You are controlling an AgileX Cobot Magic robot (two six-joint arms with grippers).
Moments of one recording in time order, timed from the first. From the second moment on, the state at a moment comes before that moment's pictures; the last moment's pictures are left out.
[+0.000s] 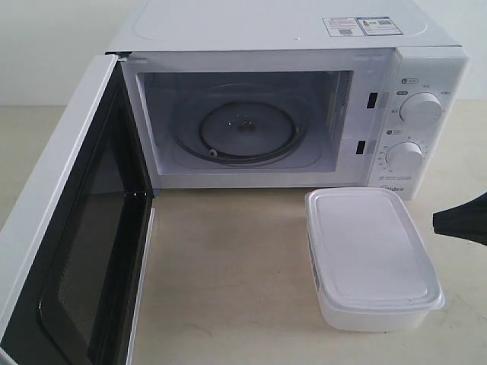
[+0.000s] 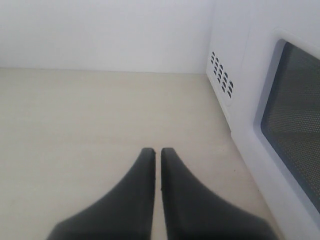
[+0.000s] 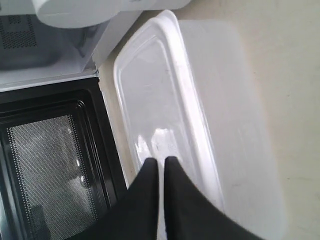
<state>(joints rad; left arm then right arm) 0.03 0.00 0.00 -0.15 0.29 0.09 -0.51 1.84 -0.72 1.24 1.21 -0.99</state>
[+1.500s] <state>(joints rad) 0.03 0.00 0.00 -0.15 0.29 0.09 -0.39 1.93 -0.73 1.31 1.13 -1.18</state>
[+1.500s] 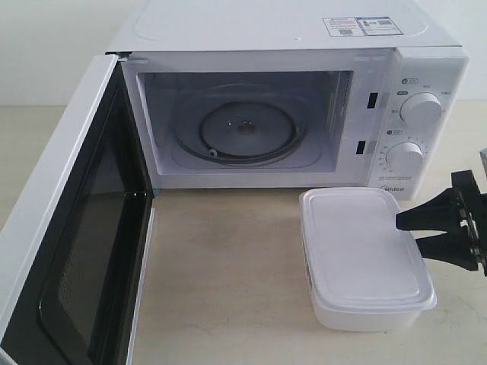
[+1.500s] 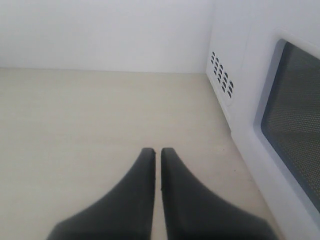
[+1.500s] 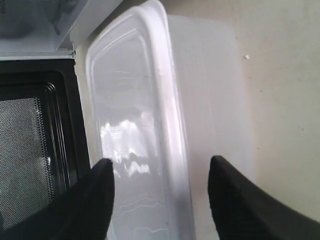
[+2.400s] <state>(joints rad) 0.03 0.00 0.00 -0.15 0.29 0.09 -0.35 1.93 -0.74 1.26 1.10 -1.18</state>
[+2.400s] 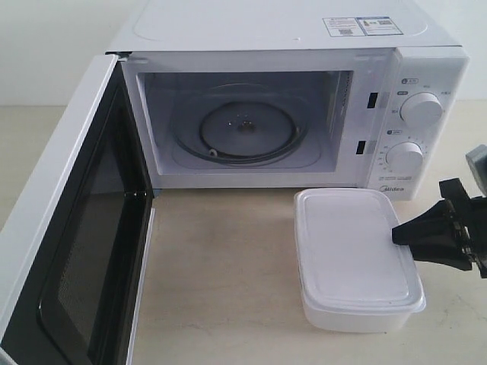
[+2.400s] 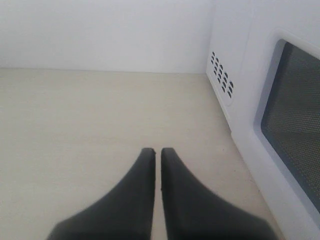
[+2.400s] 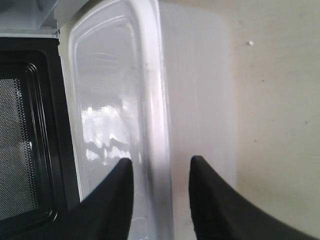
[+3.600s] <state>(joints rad) 0.03 0.00 0.00 -0.15 0.29 0.09 -0.33 1.93 -0.74 1.24 1.08 -1.16</state>
